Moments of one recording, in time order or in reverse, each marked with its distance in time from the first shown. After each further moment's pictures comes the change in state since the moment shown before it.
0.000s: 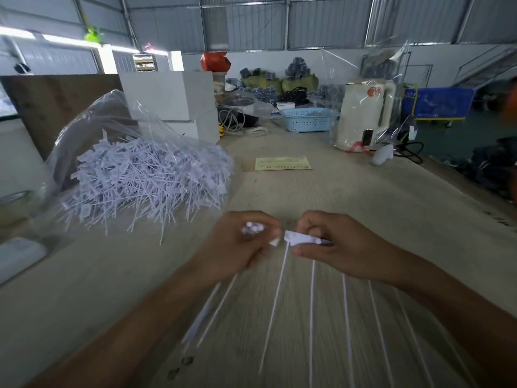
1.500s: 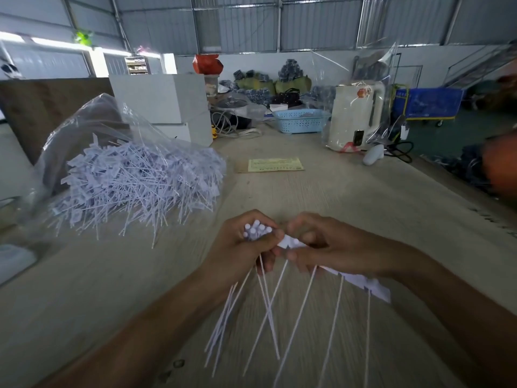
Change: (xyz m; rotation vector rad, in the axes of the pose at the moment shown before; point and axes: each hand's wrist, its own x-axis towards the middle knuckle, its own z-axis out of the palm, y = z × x) left_hand -0.006 0.029 0.030 -0.268 0.141 -0.161; right_hand -0.006 0.000 -0.008 0.241 -0.215 0.191
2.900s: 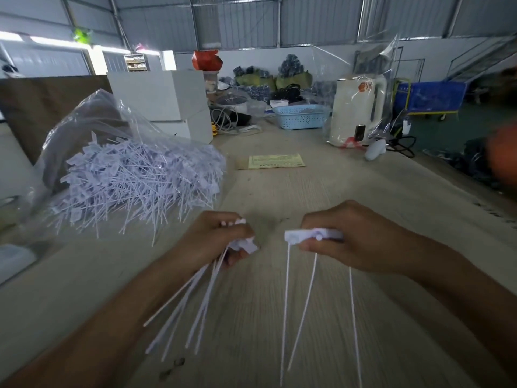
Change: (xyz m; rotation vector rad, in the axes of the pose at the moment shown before) left_hand 0.014 -0.007 -0.040 0.112 -0.055 -0.210; right_hand -0.008 -0.010 -0.012 -0.590 0.184 -0.300
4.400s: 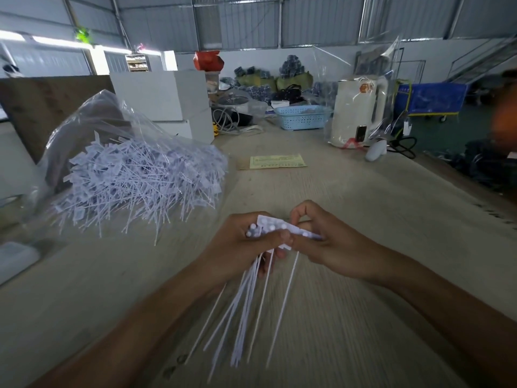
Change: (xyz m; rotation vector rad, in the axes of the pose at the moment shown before) left_hand -0.011 0.005 0.029 0.084 -0.089 0.307; right_hand 0.006 -0.007 0.031 0.545 0.034 0.306
